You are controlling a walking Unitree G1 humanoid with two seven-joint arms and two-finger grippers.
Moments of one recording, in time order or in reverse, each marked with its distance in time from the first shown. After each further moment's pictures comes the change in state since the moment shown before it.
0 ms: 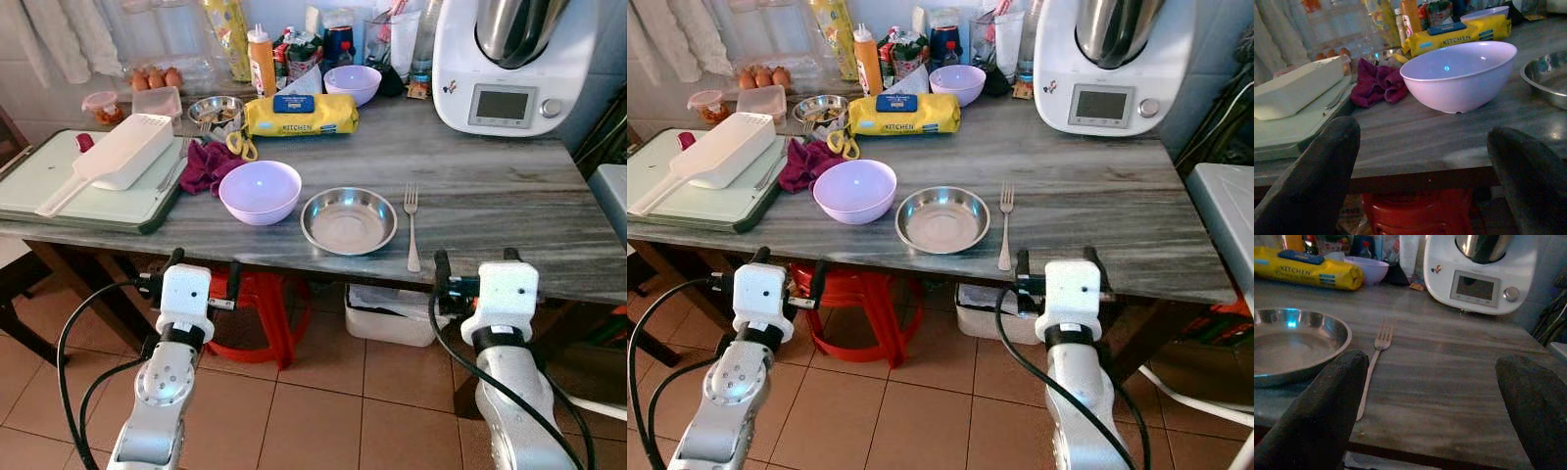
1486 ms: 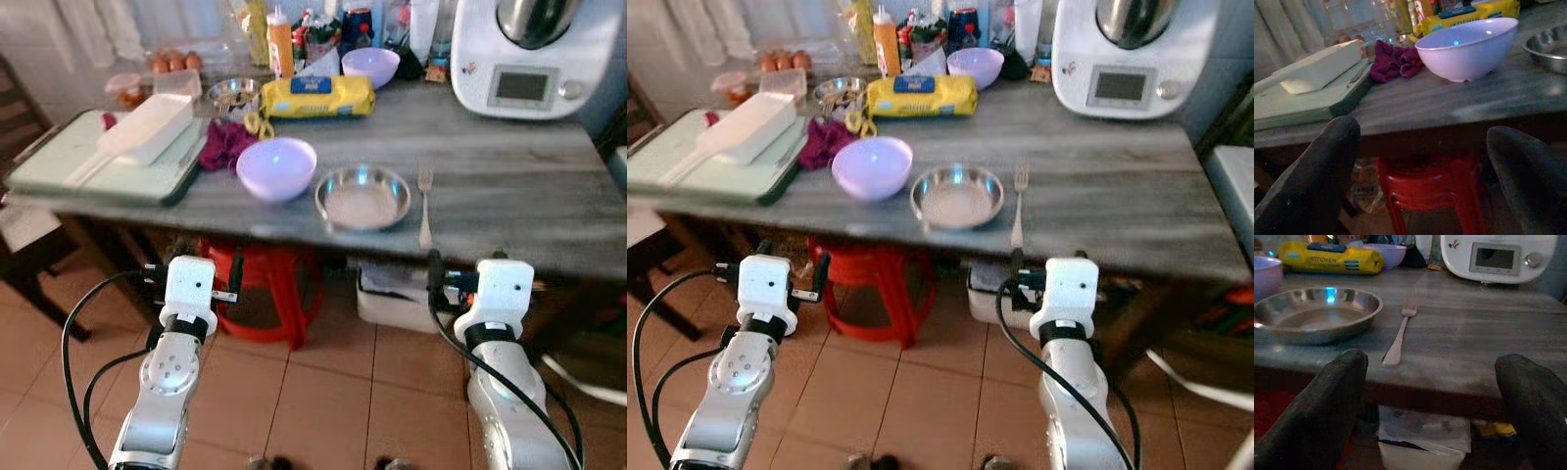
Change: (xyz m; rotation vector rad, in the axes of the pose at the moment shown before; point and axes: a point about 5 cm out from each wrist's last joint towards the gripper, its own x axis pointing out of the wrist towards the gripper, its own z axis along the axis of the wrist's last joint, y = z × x) left arm 0.008 -0.002 0.005 0.012 0.015 0.005; right arm 0.006 0.005 -0.005 0.103 0.039 0.015
